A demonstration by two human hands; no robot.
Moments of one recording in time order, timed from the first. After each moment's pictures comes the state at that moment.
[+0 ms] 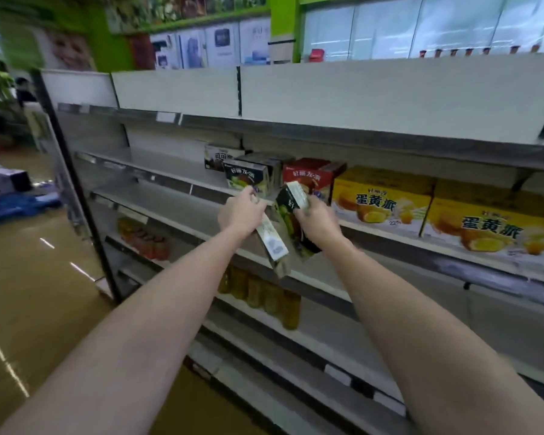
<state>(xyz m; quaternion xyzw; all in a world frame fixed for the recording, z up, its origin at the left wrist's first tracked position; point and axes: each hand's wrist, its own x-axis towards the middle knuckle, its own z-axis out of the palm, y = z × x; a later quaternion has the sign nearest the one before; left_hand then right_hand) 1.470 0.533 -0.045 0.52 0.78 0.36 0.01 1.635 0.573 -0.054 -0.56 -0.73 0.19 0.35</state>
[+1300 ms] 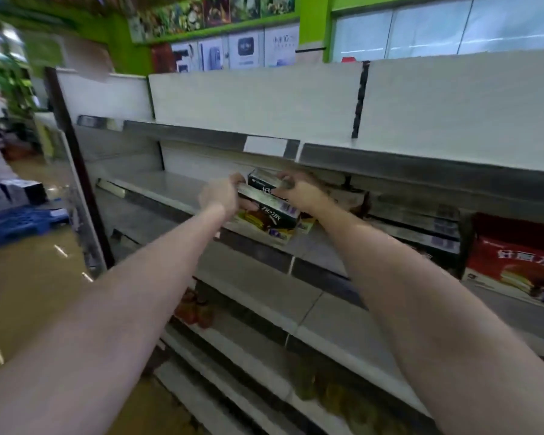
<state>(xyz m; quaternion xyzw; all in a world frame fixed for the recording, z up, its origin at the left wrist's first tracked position) 1.000 0.803 0.003 0.55 0.76 0.34 0.07 1.168 0.888 0.006 -0.40 -0.82 0.26 0.33</state>
